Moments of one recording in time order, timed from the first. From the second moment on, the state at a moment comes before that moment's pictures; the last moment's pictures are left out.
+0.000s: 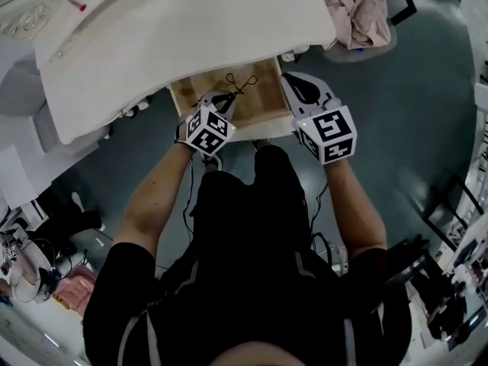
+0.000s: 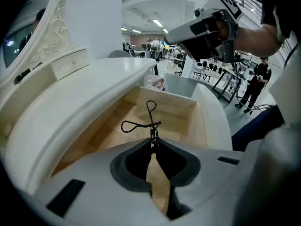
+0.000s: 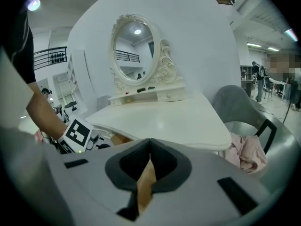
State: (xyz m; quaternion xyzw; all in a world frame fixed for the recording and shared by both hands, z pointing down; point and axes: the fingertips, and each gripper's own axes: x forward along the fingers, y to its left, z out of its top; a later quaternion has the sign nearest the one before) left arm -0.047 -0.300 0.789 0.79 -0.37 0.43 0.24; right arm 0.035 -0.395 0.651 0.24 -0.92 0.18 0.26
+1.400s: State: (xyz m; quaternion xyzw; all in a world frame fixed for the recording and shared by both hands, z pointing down) left arm -0.035 -0.334 0.849 0.76 -0.38 0.46 0.25; right arm 0.058 -0.394 0.673 0.25 -0.91 0.22 0.24
